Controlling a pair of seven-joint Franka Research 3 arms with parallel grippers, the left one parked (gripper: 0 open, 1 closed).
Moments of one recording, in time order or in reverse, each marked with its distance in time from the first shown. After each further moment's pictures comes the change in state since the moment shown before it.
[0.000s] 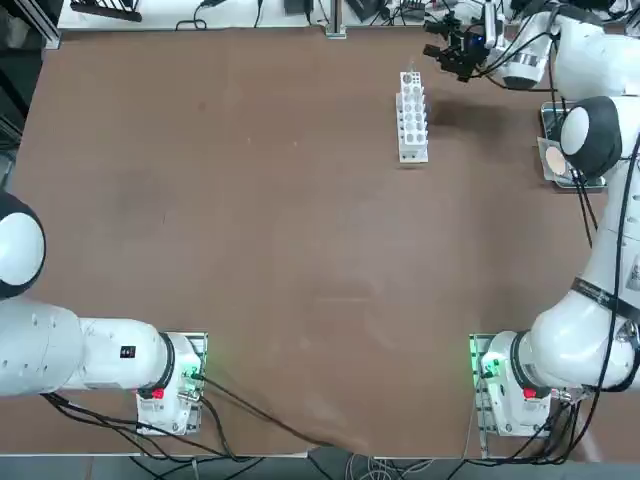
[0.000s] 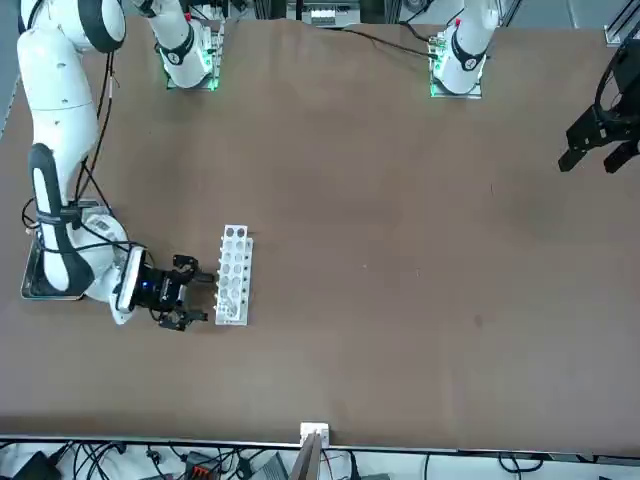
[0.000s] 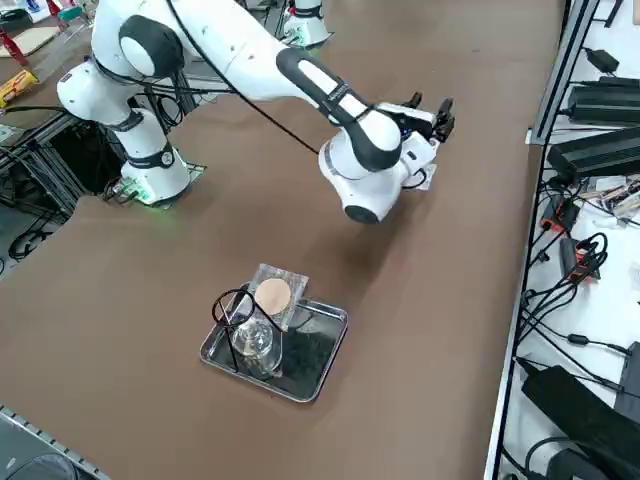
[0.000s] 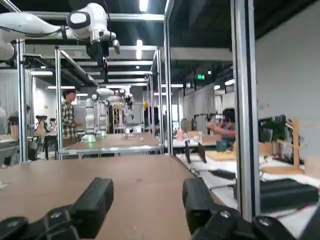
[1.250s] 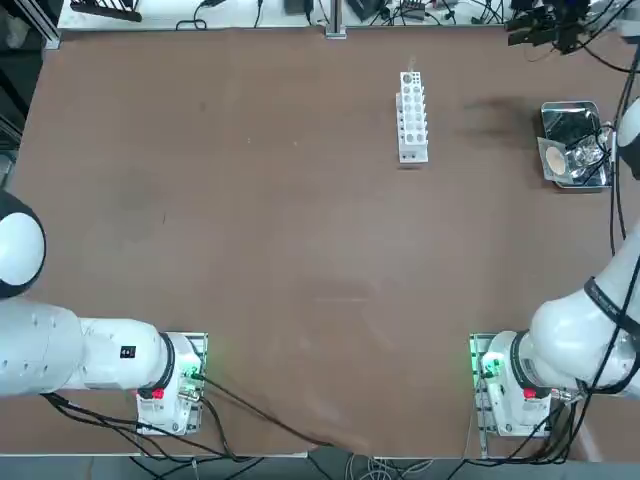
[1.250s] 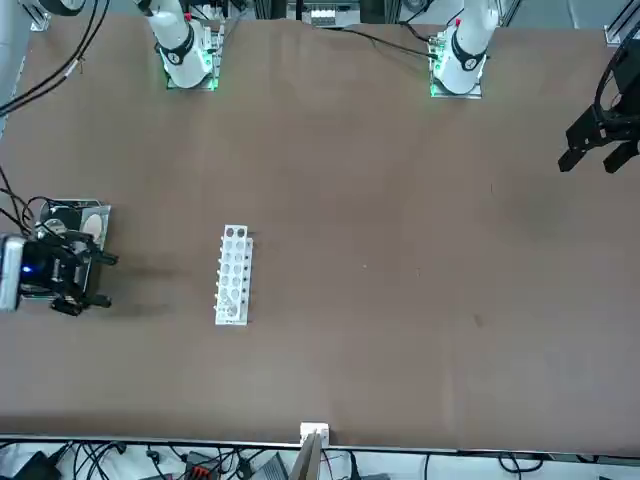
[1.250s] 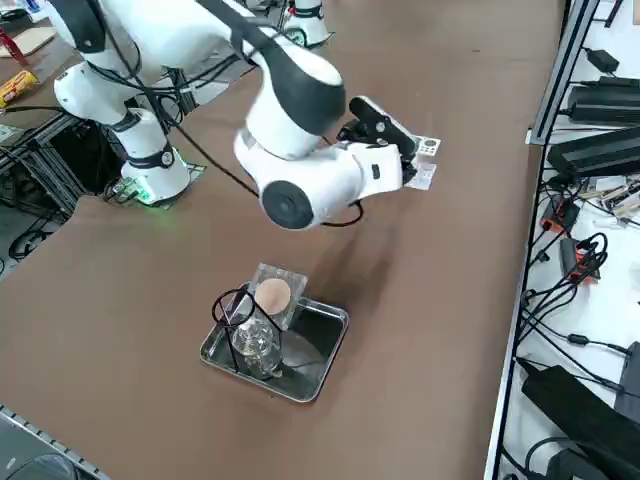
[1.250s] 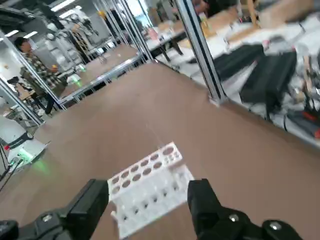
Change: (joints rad) arm -0.196 -0.213 -0.122 0.086 -0.541 -0.023 0.715
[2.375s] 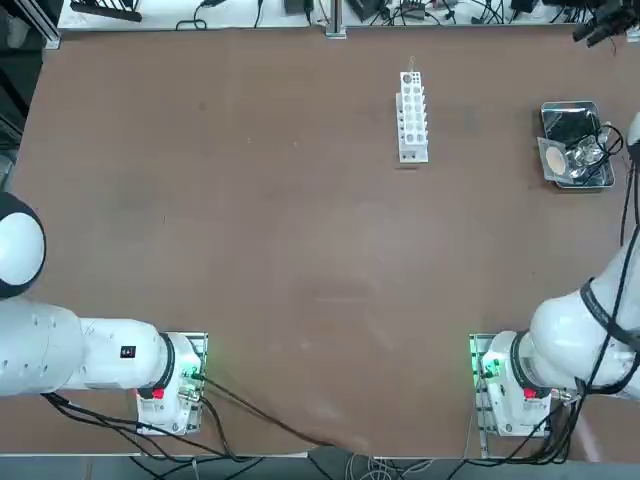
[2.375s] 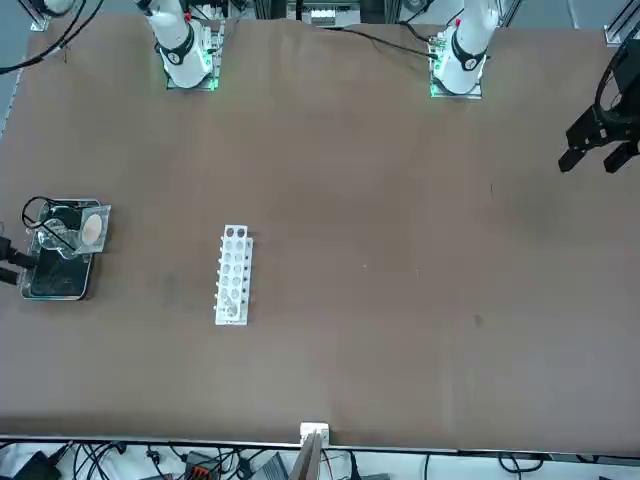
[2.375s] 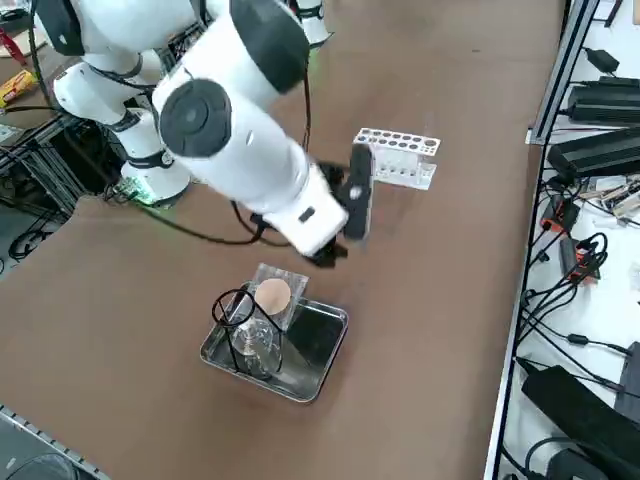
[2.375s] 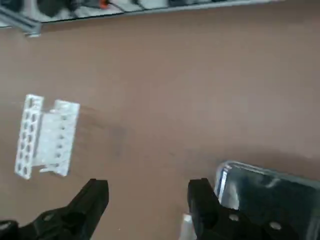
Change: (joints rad) arm -0.035 0.076 -0.170 0.310 -0.473 0.085 0.849
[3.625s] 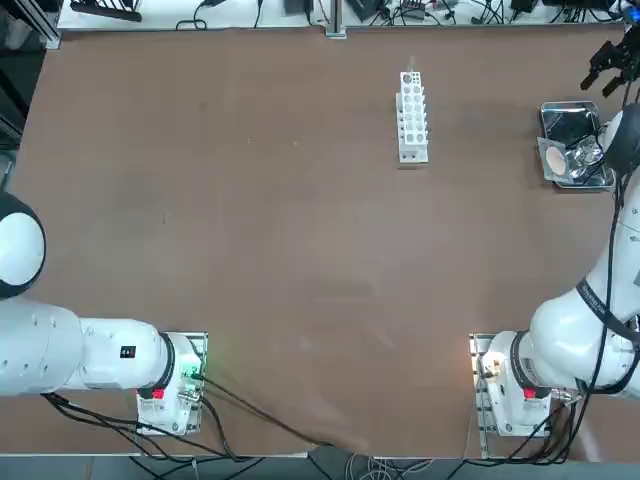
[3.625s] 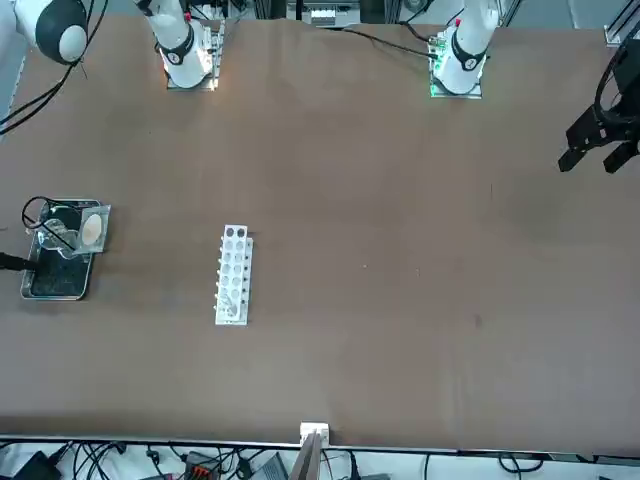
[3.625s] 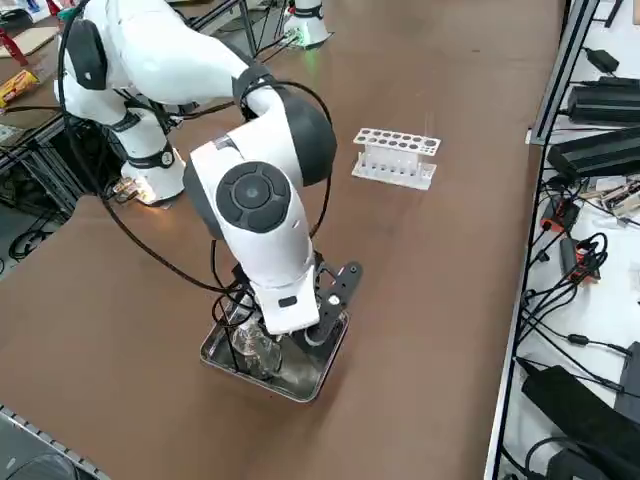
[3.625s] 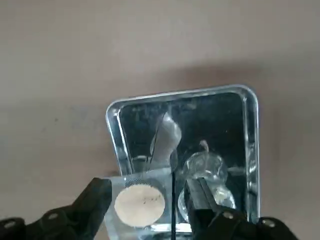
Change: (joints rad) arm 0.026 0.176 -0.095 0.108 -0.279 -0.003 0.273
